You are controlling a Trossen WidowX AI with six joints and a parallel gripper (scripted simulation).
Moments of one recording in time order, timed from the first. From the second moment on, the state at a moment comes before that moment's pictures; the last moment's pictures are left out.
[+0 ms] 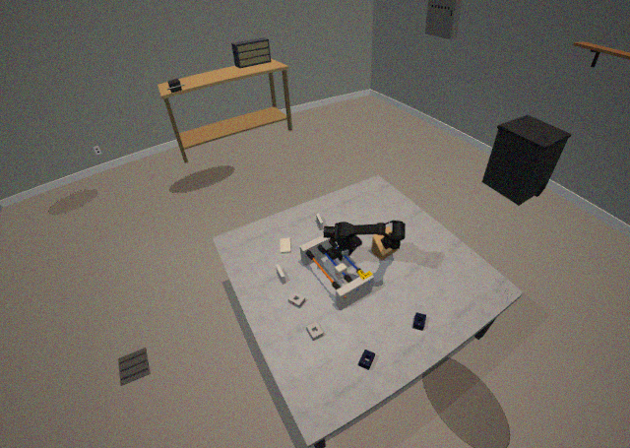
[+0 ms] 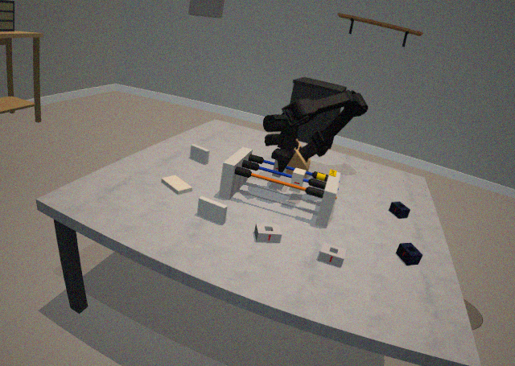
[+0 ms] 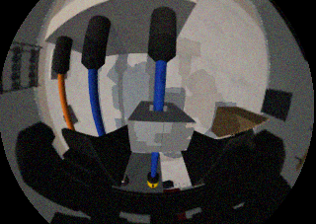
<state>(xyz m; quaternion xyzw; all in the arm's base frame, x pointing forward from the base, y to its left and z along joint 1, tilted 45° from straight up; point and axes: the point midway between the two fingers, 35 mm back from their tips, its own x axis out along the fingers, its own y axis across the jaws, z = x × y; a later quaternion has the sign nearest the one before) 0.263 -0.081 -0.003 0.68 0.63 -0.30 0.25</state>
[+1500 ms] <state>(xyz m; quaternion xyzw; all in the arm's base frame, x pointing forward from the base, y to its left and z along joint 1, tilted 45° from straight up) 0.264 -0.080 -0.004 0.67 0.63 -0.30 0.25</state>
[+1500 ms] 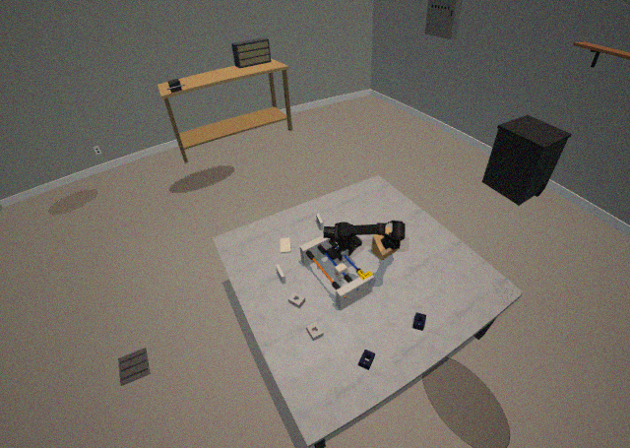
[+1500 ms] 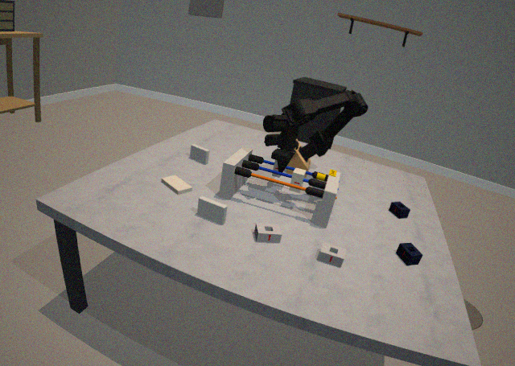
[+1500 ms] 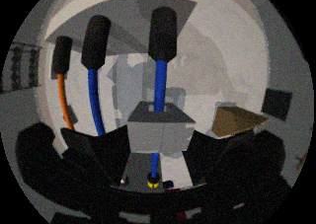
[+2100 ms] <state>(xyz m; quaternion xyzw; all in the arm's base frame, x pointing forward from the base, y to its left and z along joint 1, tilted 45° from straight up) 0.264 -0.080 -0.004 0.67 0.63 -0.30 0.25</state>
